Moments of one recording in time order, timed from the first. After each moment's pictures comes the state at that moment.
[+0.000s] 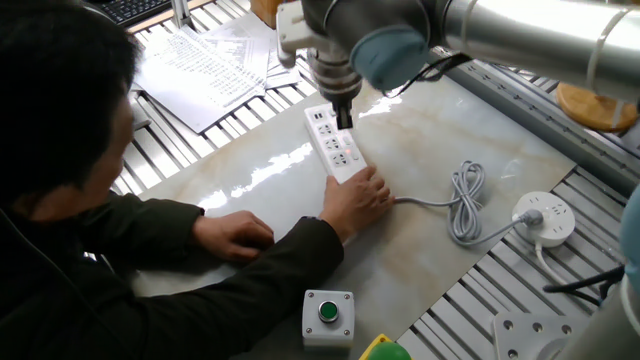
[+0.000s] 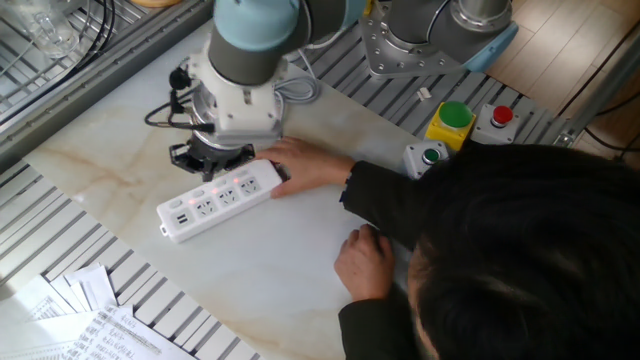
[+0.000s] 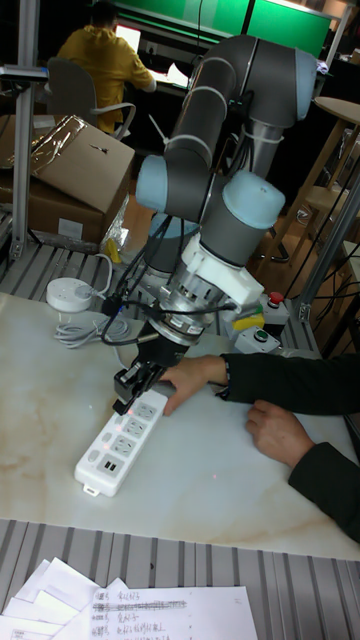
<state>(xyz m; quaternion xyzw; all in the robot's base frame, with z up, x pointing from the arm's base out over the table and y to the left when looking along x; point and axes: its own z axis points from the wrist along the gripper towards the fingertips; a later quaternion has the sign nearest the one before) 0.578 -0.058 0.079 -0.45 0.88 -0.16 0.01</state>
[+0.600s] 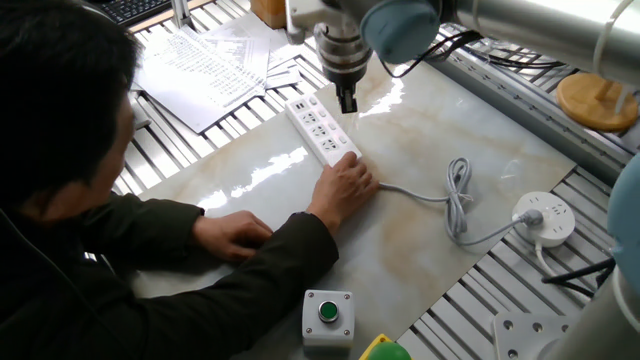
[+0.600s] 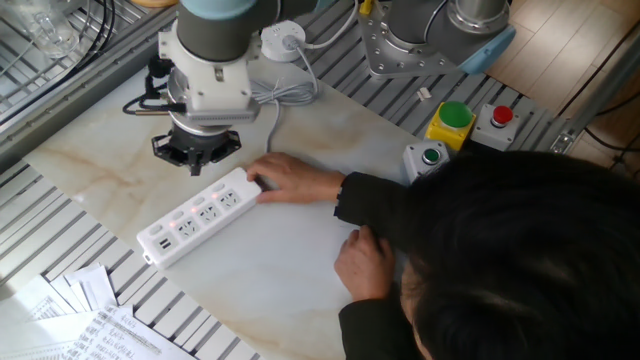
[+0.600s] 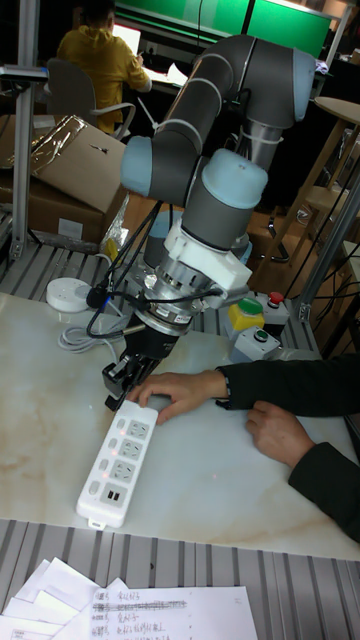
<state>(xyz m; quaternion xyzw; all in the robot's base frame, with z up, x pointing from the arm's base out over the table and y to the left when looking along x) 0.579 -0.065 0.091 -0.44 0.89 -0.13 0.02</state>
